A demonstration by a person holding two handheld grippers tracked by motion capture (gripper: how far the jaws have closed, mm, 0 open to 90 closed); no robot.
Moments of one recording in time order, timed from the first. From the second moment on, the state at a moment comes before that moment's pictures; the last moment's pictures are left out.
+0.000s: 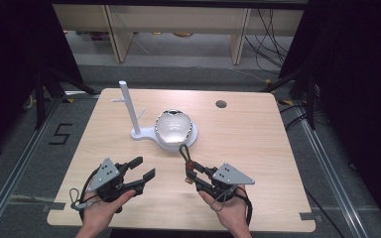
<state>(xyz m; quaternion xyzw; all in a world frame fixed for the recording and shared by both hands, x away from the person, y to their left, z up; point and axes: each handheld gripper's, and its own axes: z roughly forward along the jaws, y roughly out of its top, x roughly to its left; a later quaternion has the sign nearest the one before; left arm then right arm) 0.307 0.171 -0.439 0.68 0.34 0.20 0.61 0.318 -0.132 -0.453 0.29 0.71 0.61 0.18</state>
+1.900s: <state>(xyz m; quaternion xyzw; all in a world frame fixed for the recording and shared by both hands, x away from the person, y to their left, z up) 0.331 0.110 -0.411 0.70 0.29 0.12 0.64 0.315 -0.116 -0.451 0.29 0.72 0.61 0.17</state>
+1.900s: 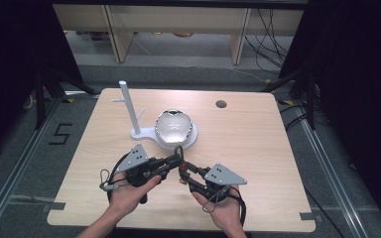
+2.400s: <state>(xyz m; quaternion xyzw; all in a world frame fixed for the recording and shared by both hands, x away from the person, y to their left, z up) 0.328 0.110 -0.407 0.71 0.28 0.14 0.63 0.316 -0.114 -0.448 0.28 0.72 0.61 0.18</state>
